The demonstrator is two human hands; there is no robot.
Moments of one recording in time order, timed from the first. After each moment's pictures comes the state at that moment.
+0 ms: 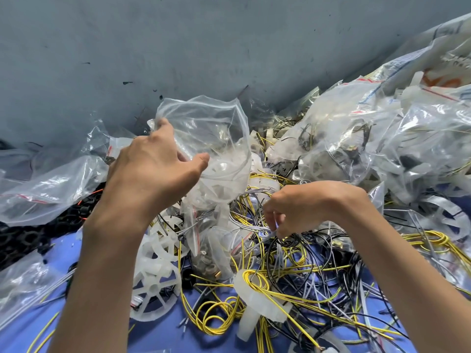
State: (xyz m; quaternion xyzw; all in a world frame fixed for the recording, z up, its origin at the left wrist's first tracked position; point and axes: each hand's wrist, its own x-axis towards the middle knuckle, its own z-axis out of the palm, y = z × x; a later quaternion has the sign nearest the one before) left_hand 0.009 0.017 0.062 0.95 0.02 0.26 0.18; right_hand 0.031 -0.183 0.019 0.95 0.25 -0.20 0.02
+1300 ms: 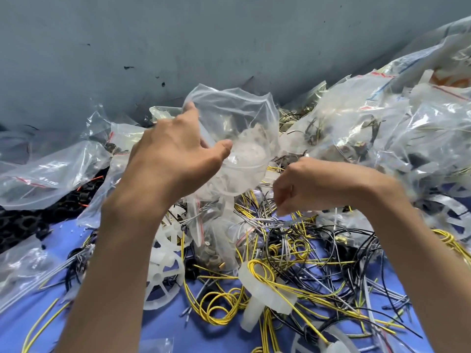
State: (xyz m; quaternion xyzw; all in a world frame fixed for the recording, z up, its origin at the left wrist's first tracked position) left_hand 0.009 0.010 0.065 0.96 -0.02 0.19 0.19; right_hand 0.036 -0.193 0.027 0.96 0.26 -0.07 -0.07
